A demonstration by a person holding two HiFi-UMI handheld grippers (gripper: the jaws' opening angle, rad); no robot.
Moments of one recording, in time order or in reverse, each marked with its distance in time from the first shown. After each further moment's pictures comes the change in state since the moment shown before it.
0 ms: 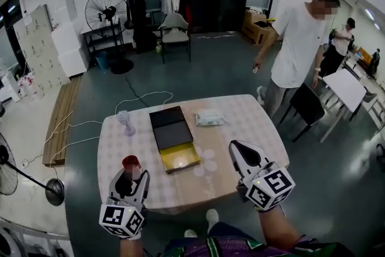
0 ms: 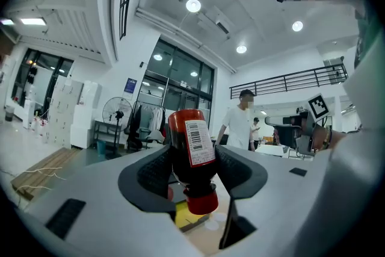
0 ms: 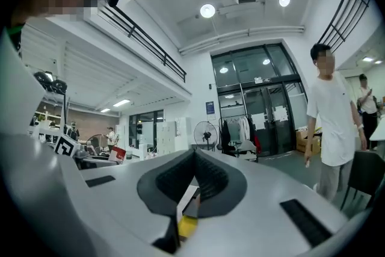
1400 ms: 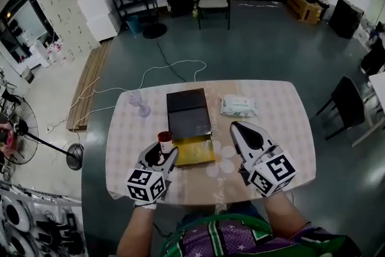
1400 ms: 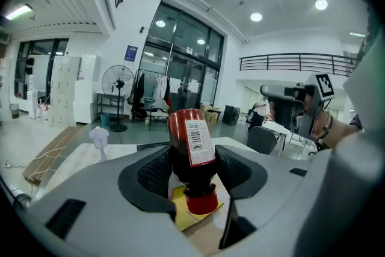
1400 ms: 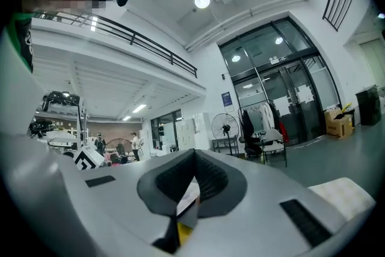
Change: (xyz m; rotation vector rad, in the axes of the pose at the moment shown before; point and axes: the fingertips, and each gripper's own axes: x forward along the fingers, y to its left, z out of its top) left arm 0.163 0.008 -0.095 -0.040 0.316 0.048; right arm 0.129 -0.078 -0.044 0.091 0.040 0.242
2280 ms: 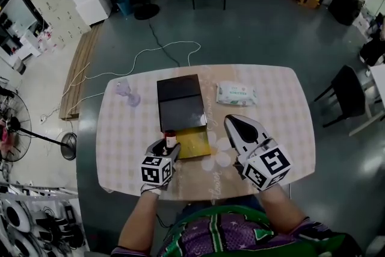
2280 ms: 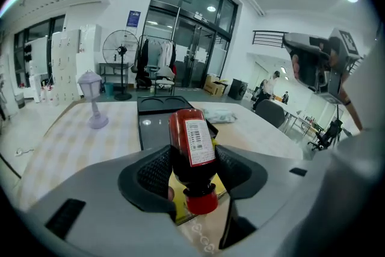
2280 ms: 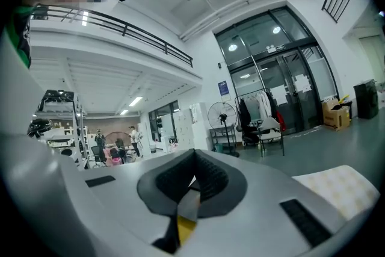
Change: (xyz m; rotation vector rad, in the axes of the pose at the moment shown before) left arm 0.082 0.034 -0.128 -0.057 0.304 0.046; right arm 0.026 -0.030 -0.050 0.031 0.094 -0.010
